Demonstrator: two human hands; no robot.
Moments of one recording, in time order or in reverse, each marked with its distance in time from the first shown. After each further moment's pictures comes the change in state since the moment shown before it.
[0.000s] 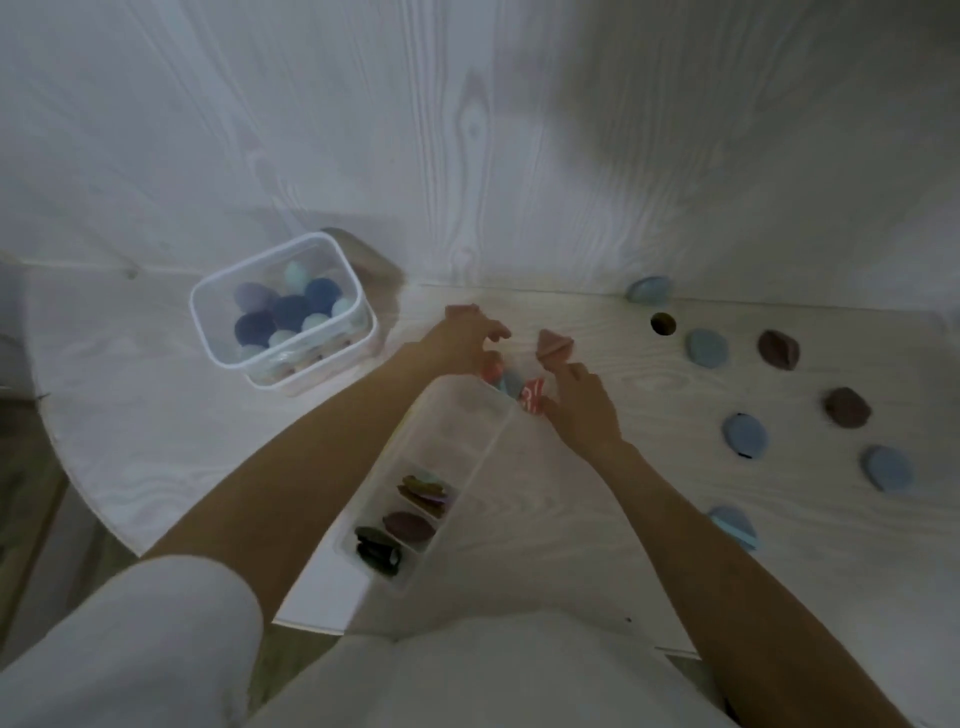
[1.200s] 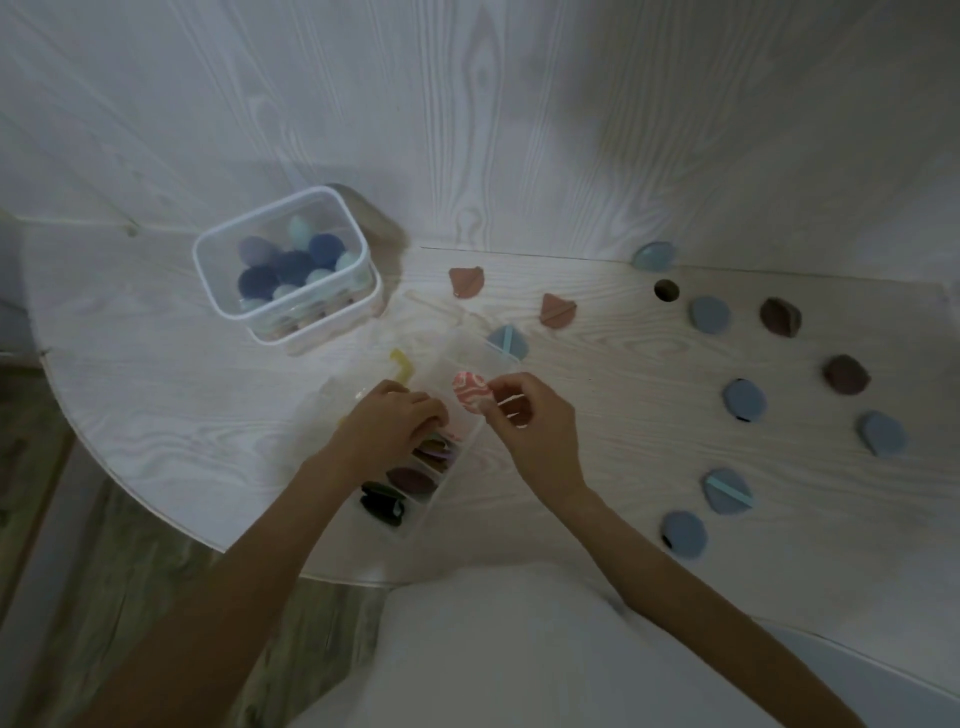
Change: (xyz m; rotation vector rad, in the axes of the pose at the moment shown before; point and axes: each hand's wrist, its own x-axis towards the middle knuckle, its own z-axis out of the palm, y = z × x) left_hand -0.151 -0.027 0.064 0.247 0.282 0.190; right_hand -0.100 -0.064 0.007 0.676 0.266 -0.229
